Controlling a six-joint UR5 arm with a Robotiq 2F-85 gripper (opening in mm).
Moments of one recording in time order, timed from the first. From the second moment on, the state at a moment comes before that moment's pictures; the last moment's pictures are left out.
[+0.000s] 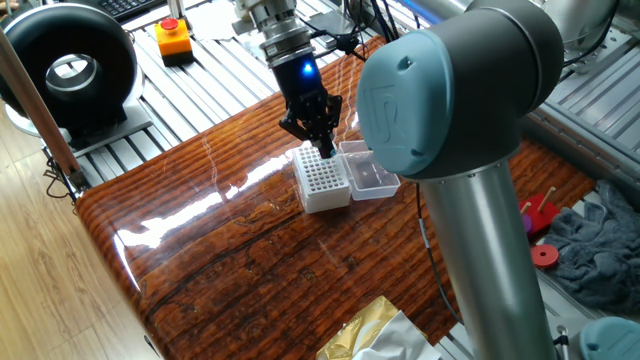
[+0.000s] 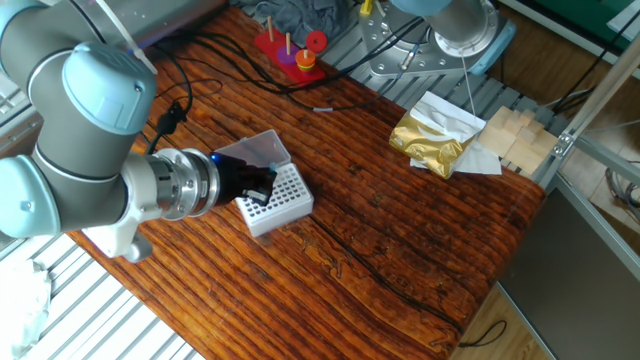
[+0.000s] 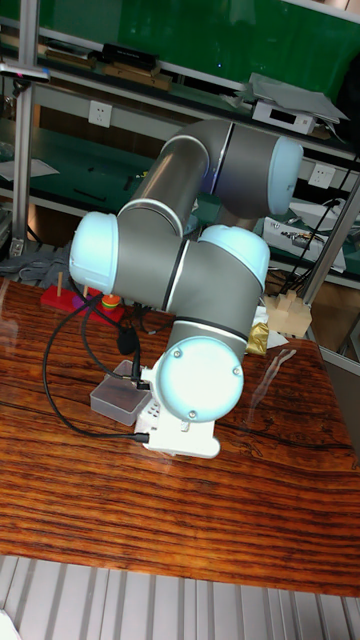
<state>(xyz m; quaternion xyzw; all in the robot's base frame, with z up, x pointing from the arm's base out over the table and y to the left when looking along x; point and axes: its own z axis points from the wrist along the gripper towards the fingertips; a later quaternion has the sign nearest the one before) 0.517 0.031 0.081 0.01 -0.92 -0.05 0.38</state>
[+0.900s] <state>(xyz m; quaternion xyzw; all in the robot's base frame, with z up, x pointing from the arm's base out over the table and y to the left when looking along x) 0.525 0.032 0.068 0.01 -0.93 -0.05 0.37</state>
